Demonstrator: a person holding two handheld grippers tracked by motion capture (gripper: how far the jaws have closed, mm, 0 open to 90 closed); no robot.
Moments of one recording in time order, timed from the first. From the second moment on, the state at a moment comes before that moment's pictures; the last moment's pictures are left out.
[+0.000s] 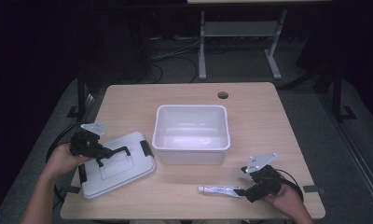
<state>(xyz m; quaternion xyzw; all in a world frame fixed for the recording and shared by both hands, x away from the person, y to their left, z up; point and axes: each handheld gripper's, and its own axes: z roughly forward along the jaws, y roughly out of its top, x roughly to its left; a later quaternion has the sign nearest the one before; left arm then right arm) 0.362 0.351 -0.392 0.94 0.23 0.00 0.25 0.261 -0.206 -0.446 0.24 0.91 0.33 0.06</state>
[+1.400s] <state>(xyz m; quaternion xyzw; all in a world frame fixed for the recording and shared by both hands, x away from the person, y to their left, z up) 0.322 0.364 -0.380 0.90 0.27 0.09 0.33 0.259 -0.171 -0.422 0.17 0.94 0.28 0.04</state>
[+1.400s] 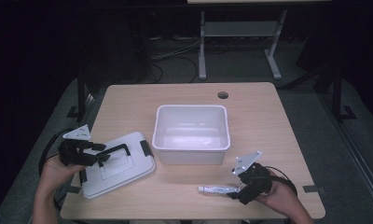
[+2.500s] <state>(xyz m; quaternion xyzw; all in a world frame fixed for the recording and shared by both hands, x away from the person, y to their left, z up) 0.311 0.362 -0.385 0.90 0.28 0.11 0.33 0.268 -0.122 -0.433 0.10 0.97 0.22 0.01</state>
